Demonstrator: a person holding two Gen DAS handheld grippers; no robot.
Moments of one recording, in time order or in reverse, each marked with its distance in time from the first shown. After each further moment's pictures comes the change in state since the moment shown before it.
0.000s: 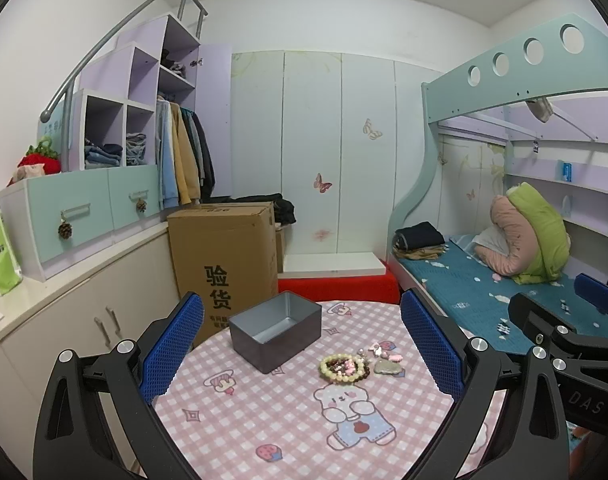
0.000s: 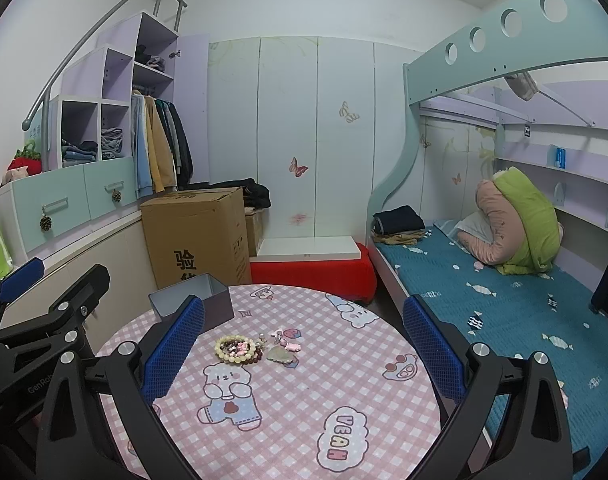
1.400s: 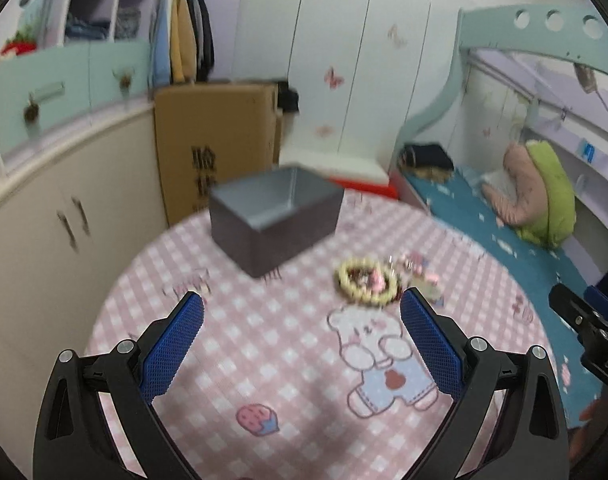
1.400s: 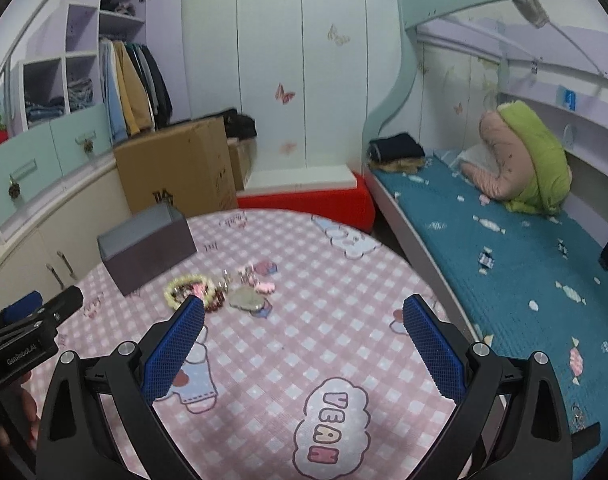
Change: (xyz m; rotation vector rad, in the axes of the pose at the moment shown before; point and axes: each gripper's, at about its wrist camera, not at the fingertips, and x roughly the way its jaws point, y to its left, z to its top) left arm 0.130 0.034 -0.086 -0.125 0.405 -0.052; right arm 0.115 -0.025 -0.059 0.051 0.269 -0.006
